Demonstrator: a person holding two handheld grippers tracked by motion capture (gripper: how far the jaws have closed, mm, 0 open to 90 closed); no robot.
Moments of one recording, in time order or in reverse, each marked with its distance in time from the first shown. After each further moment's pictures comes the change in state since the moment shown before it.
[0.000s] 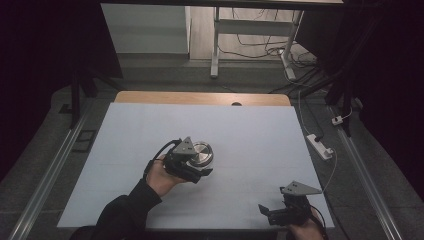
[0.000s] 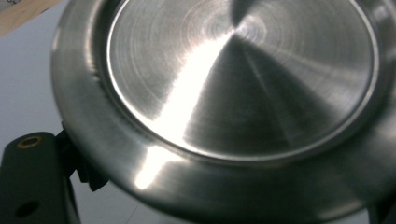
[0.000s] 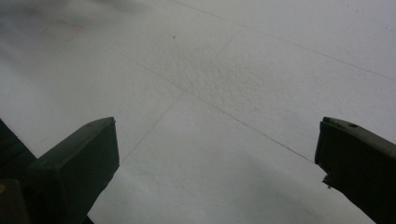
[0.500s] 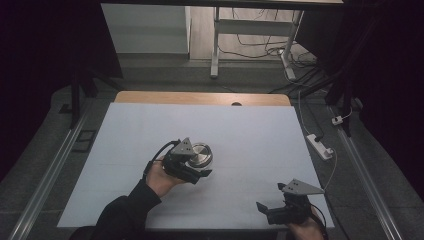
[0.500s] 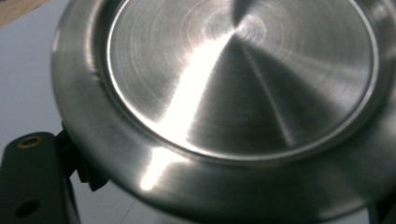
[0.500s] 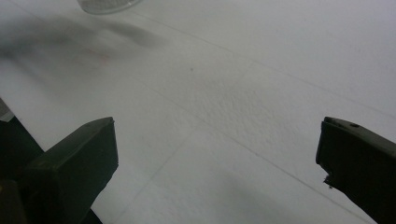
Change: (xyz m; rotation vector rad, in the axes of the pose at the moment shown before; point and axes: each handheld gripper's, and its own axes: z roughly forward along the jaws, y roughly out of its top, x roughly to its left) left arm 0.002 -0.005 0.001 -0.013 -0.026 -0.008; right arm 0.009 0.013 -0.009 -0.080 0.036 -0.022
